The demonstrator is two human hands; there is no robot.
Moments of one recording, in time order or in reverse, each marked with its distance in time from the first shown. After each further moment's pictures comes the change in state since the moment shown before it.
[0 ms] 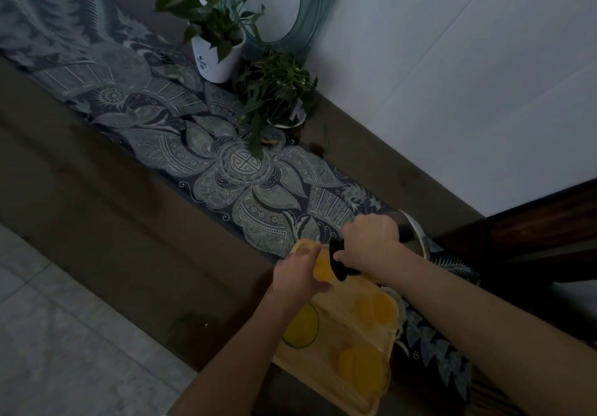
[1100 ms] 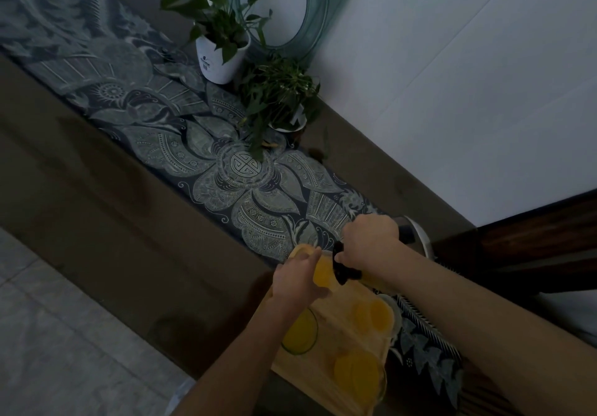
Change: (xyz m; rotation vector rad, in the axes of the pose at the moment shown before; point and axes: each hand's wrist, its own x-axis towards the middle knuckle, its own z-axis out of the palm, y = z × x) left_hand 0.001 -0.003 -0.001 -0.014 -0.049 -0.006; right_hand 0.009 -0.005 -0.012 -0.040 -0.044 0.051
